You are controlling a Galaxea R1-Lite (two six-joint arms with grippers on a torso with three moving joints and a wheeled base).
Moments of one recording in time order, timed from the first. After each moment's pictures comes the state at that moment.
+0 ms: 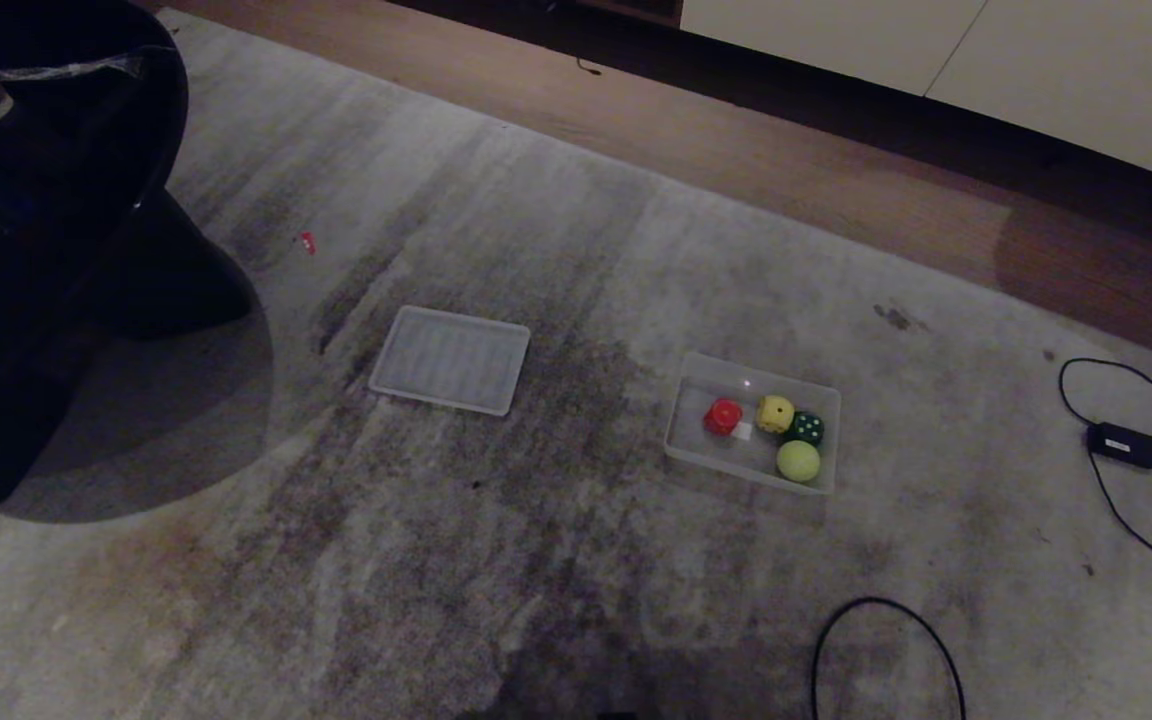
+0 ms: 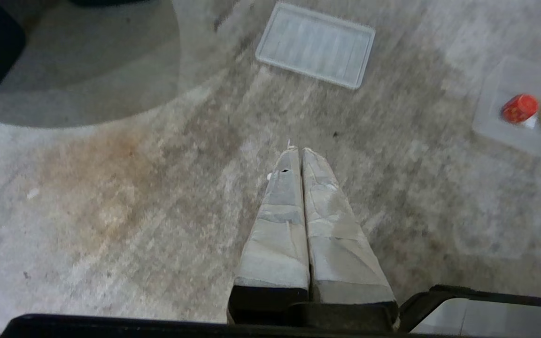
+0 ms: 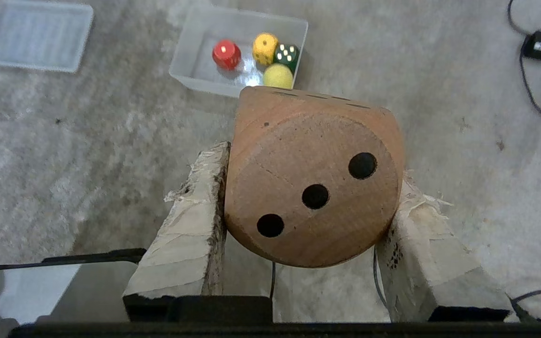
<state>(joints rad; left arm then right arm) -0.01 0.00 0.00 0.00 0.05 -0.05 0.01 0.00 -0.04 0.11 -0.03 0.08</state>
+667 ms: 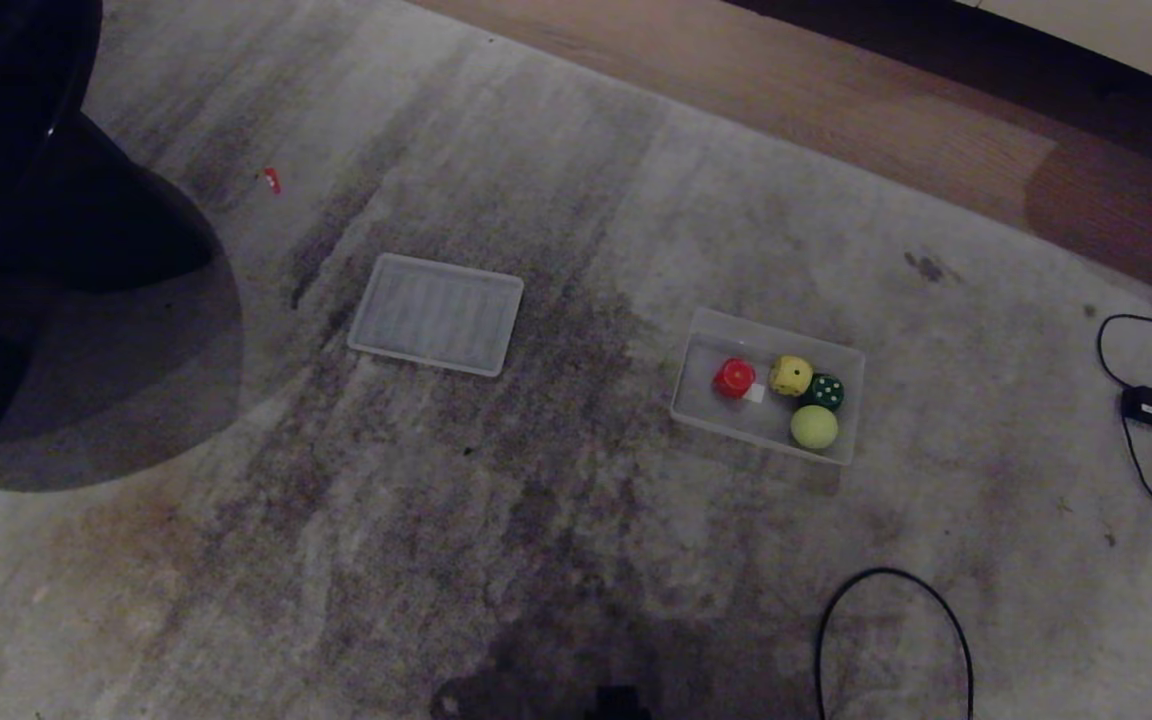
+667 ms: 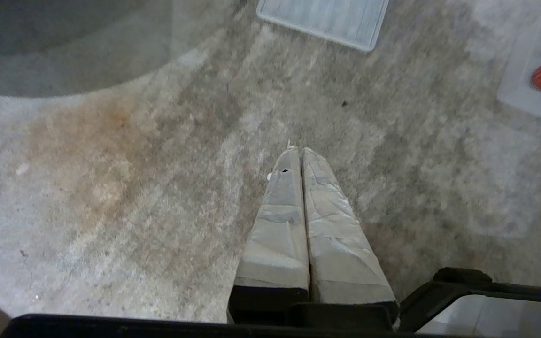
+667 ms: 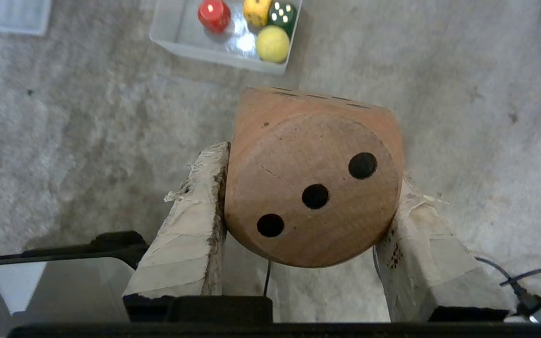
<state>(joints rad) -0.01 0.00 0.00 0.00 0.05 -0.05 0.01 0.00 -0.04 0.11 -0.03 0.08</state>
